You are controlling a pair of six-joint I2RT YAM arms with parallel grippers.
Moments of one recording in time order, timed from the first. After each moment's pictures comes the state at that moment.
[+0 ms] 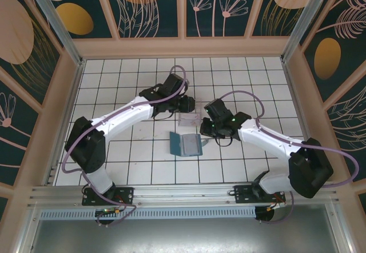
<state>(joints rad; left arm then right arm) -0.75 1.75 1.40 -0.56 0.09 -0.63 0.73 1.34 0.87 -0.55 -0.05 0.84</state>
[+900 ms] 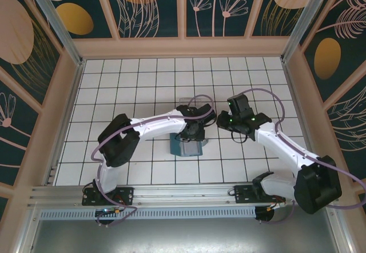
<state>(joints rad) -1.01 2.01 1.52 -0.86 -0.07 -0.94 0.48 1.18 0.78 -0.52 -0.08 0.68</state>
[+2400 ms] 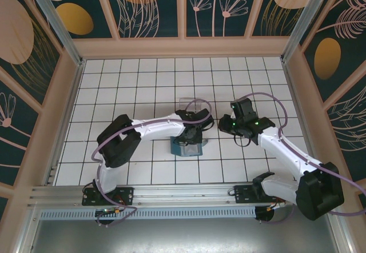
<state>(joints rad) -1.01 1.97 1.40 -0.76 -0.09 -0.96 0.45 1.13 0.72 -0.51 -0.15 0.66</state>
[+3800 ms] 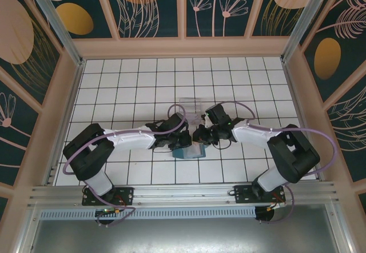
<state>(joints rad) -0.91 1.67 0.88 -0.18 0.18 -1.00 0.65 1.52 0.71 -0.21 -0.49 0.80</state>
